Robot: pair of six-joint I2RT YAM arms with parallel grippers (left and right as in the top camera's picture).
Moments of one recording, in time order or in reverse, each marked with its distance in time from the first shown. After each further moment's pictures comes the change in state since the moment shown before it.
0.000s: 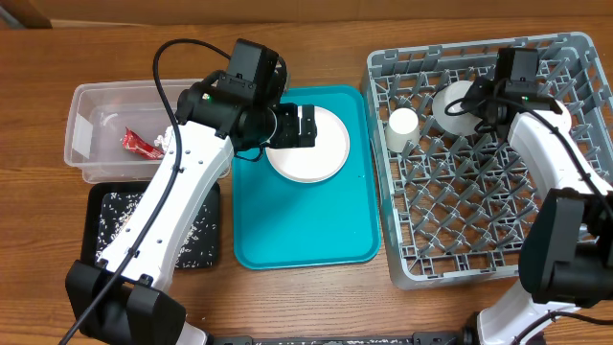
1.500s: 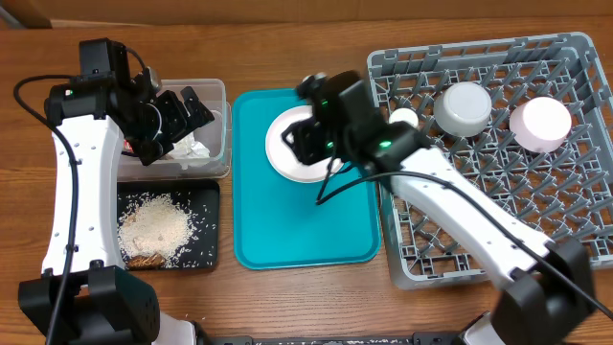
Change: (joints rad) left arm 0.518 -0.007 0.002 -0.150 0.165 -0.004; right arm 0.747 -0.122 0.060 -0.053 -0.311 -0.078
